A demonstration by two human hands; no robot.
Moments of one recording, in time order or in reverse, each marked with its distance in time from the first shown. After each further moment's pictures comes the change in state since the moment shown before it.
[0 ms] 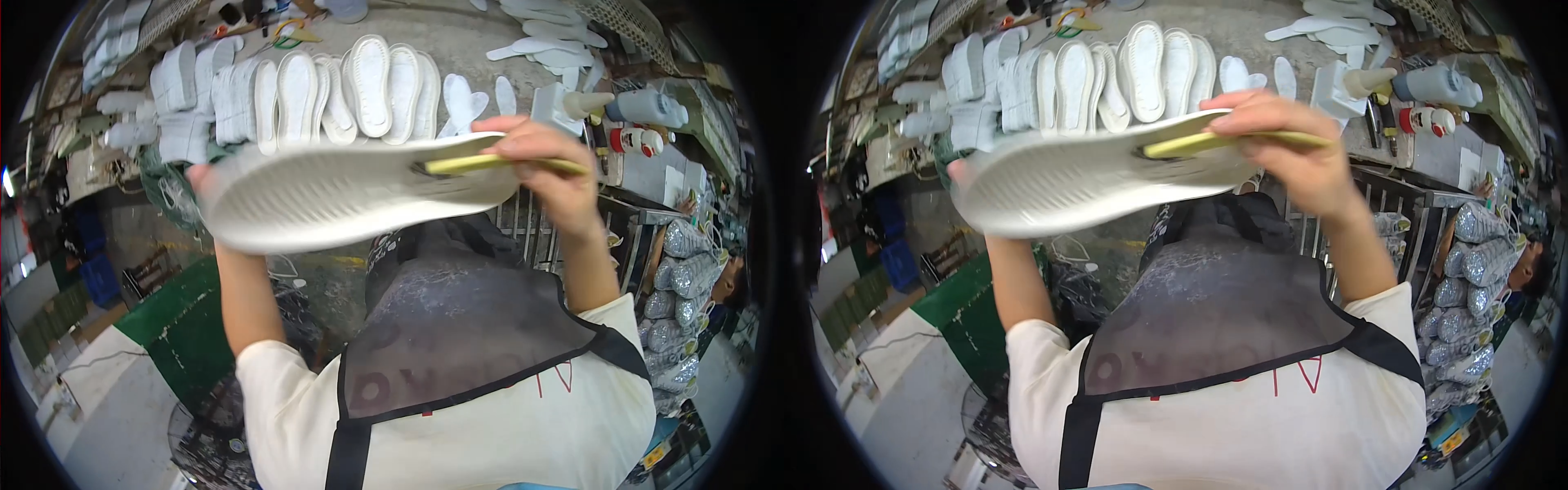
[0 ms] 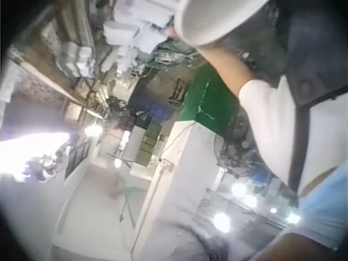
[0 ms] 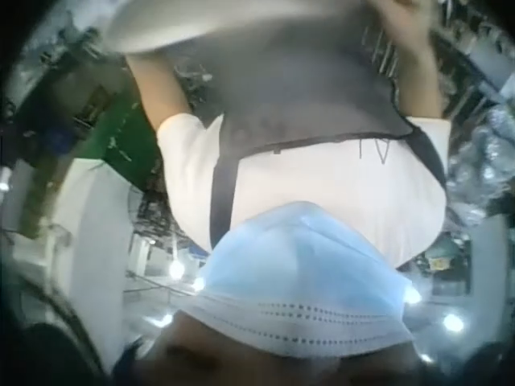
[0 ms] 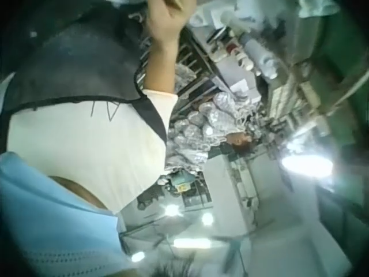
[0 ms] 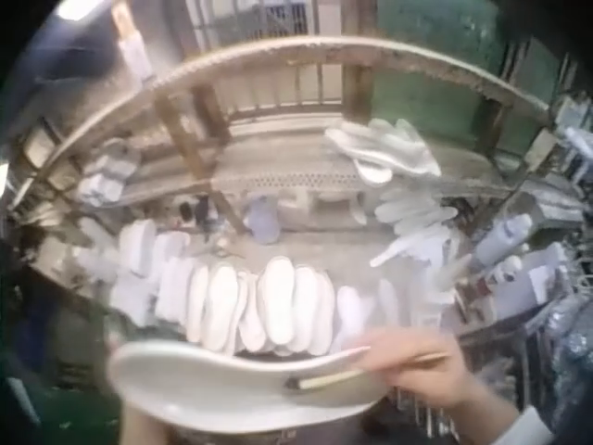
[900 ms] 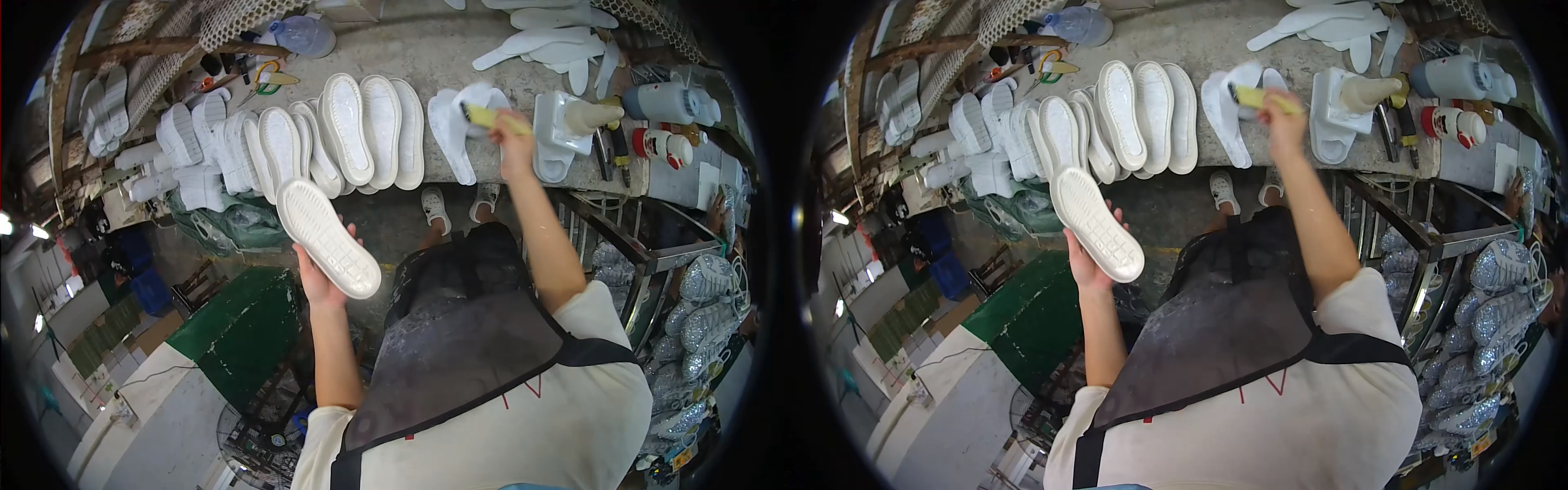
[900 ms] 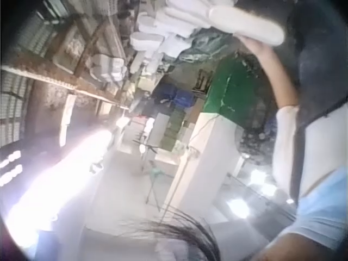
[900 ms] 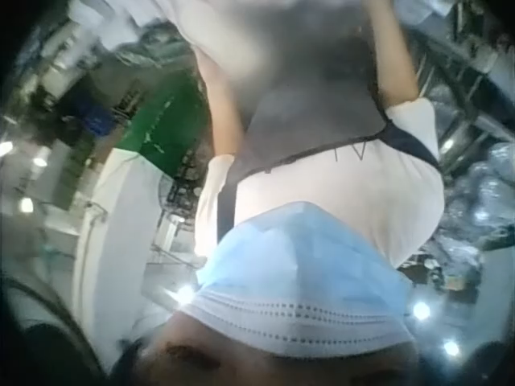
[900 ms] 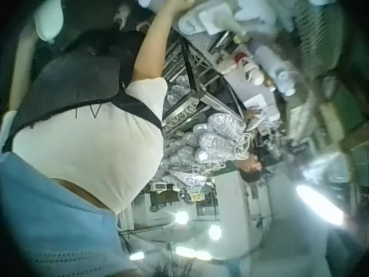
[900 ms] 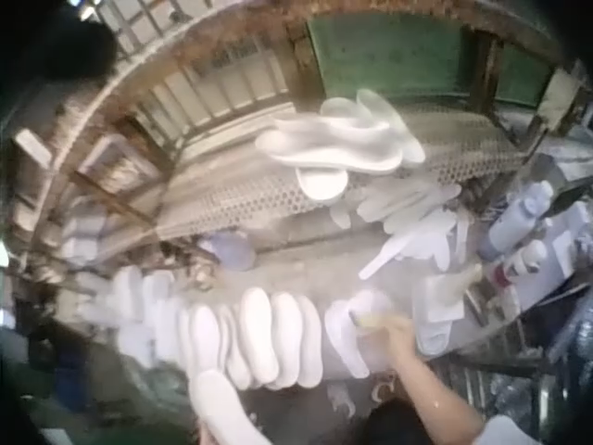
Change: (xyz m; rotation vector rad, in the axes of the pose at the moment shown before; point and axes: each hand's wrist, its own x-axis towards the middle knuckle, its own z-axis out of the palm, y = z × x) left_hand 0.036 -0.125 -0.060 -0.119 1.028 0.362; right_hand -0.035 0.270 -0.127 0.277 1.023 0.470
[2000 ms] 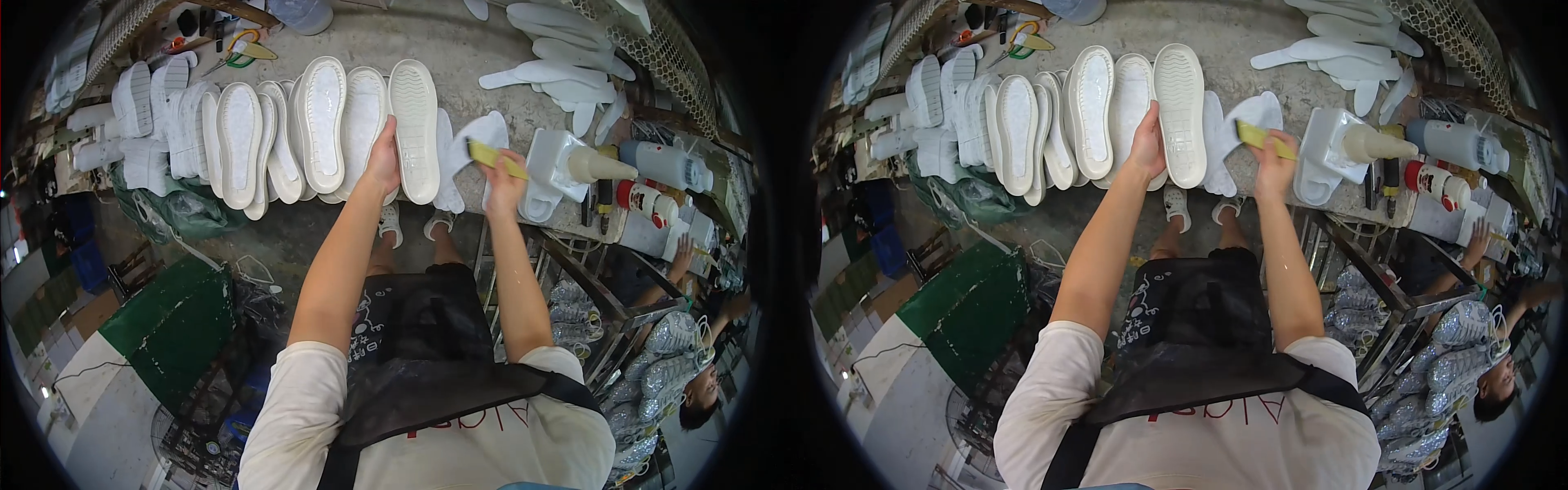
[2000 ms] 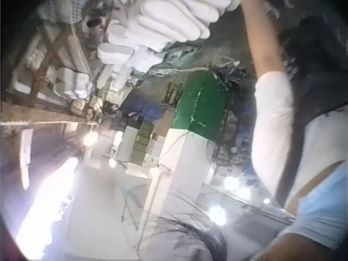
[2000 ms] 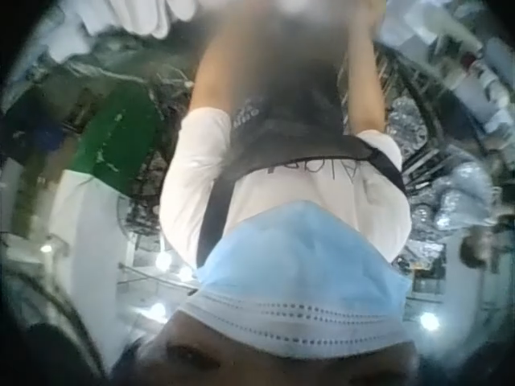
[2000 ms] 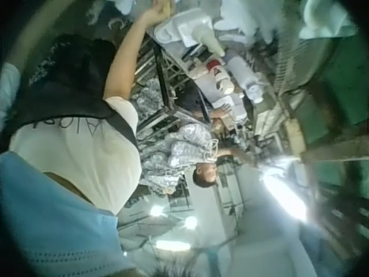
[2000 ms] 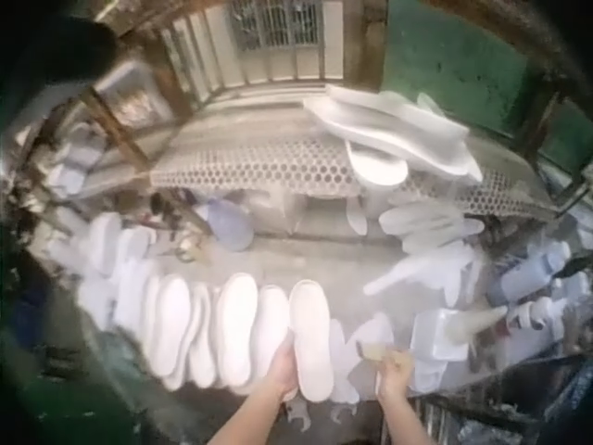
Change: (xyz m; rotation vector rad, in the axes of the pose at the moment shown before) left_hand 0.226 -0.138 0.066 0.137 -0.271 -0.299; right_hand 0.008 0.036 -0.033 -0.076 0.016 -0.184
